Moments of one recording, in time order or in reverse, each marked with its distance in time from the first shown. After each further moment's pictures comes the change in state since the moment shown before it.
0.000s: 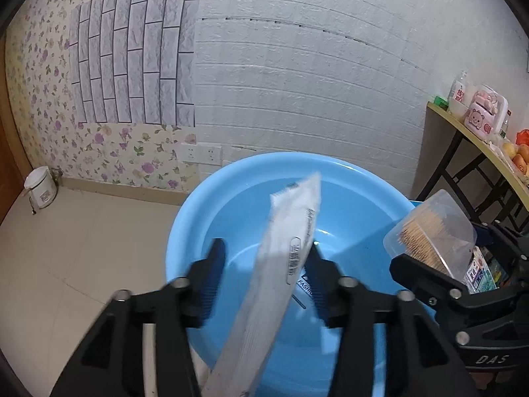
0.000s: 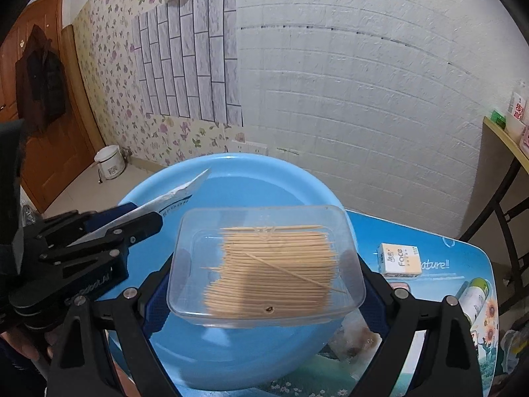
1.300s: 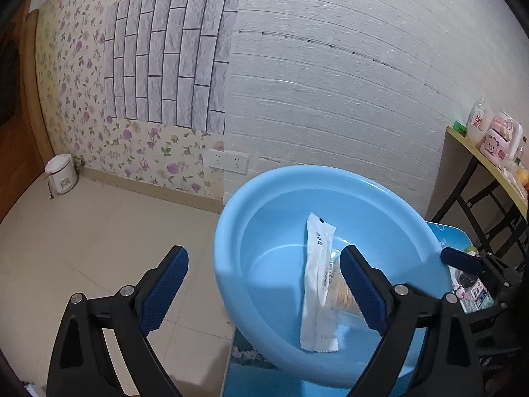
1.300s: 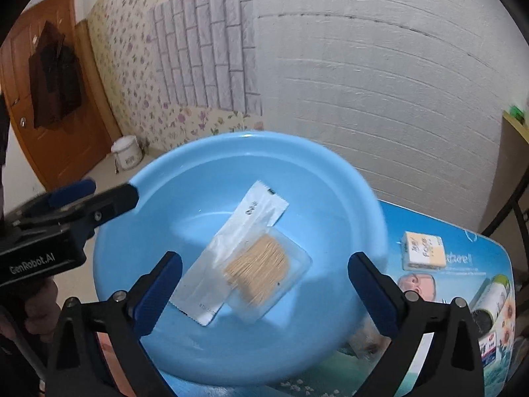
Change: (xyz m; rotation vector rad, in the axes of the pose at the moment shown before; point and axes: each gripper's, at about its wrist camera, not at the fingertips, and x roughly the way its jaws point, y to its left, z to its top) left arm -0.034 0.014 -0.014 -0.095 -0.064 0.081; right arm 0.015 -0.005 -0.020 -0.002 0.018 0.083
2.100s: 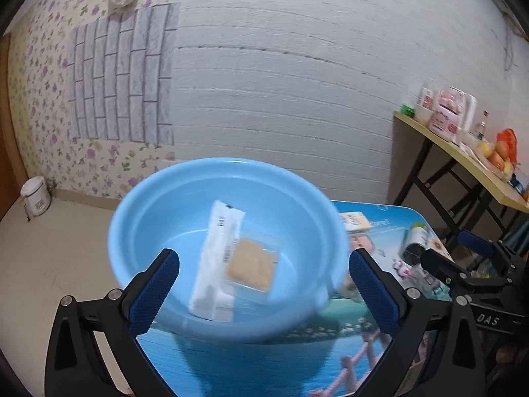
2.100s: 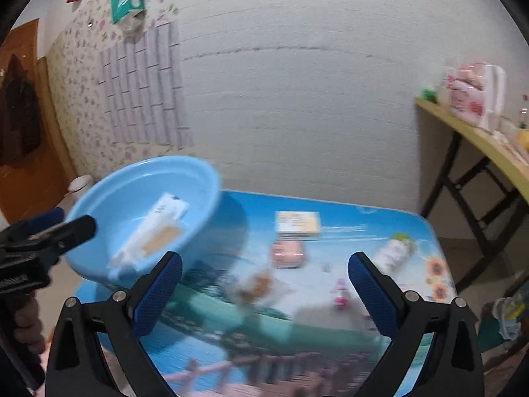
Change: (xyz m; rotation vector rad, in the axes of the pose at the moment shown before) left arm -0.043 -0.108 -0.035 0.116 -0.047 -0.131; right arm -0.113 -0.096 -0.064 0.117 -0.158 -0.236
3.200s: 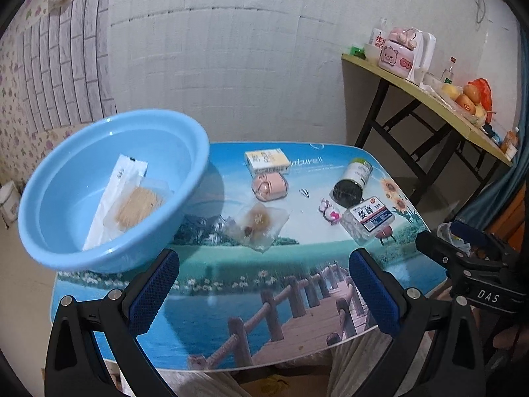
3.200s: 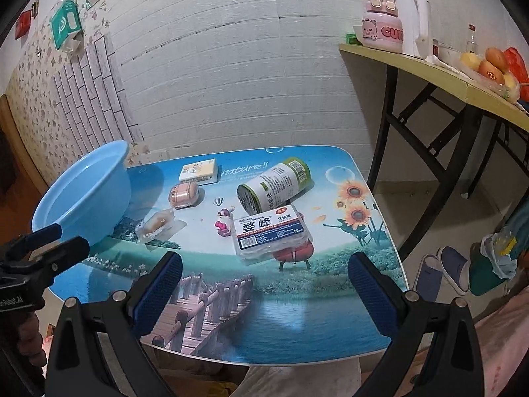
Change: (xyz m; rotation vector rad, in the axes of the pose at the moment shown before) left arm 0.023 -0.111 -0.042 0.082 0.198 -0.106; right arm -0.041 -0.125 -0.066 0.195 0.115 -0.073
